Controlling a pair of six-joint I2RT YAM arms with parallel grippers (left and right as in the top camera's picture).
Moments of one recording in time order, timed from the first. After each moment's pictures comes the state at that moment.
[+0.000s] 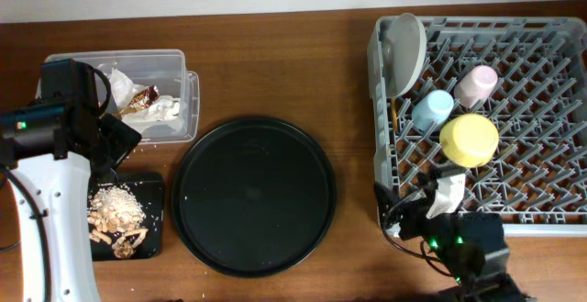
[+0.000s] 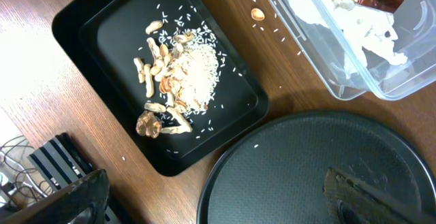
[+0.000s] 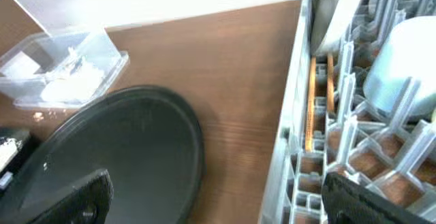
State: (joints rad) left arm 0.17 1.45 1.60 -1.50 -0.26 -0.77; right arm 0.22 0.31 0.34 -0.37 -0.17 0.28
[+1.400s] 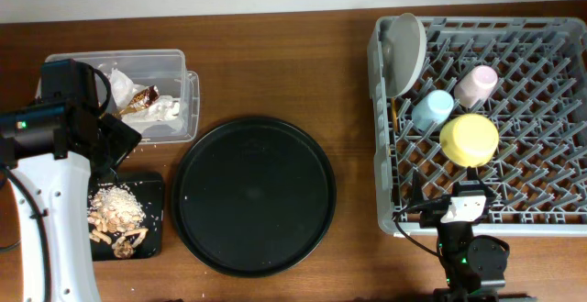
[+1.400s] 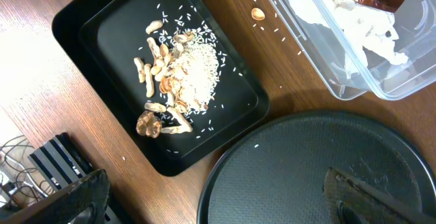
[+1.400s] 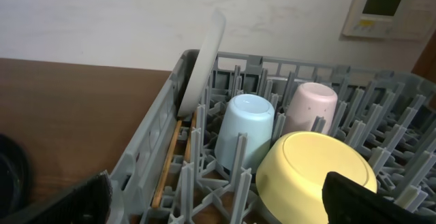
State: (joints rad) left arm 0.17 1.45 1.60 -1.50 -0.26 -0.77; right arm -0.01 0.01 0.01 -0.08 0.00 -0.07
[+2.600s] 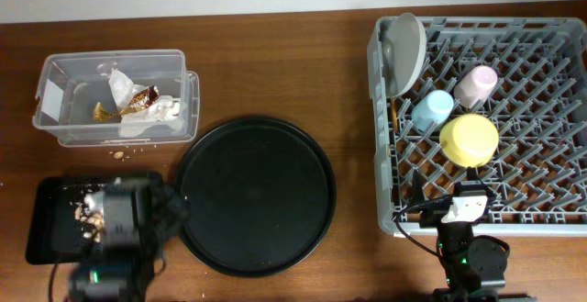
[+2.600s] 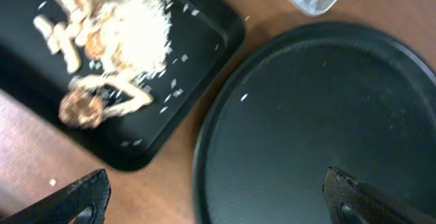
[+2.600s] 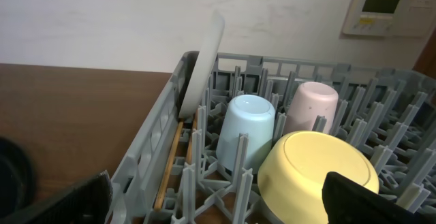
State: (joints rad) left arm 0.01 0.73 0.74 -1.05 -0.17 -0.67; right arm -0.01 0.01 0.01 -0.08 0.00 -0.06
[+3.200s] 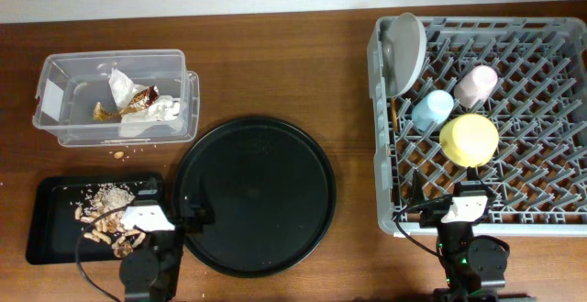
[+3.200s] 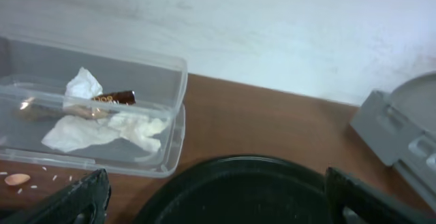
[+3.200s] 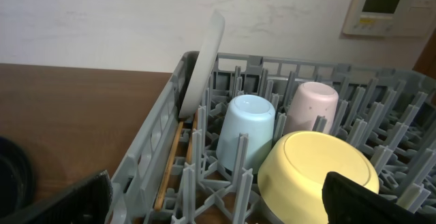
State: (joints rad) left arm 0.00 0.15 0.02 0.06 0.07 -0.23; right arm -0.01 0.01 0.01 -0.08 0.00 -0.06
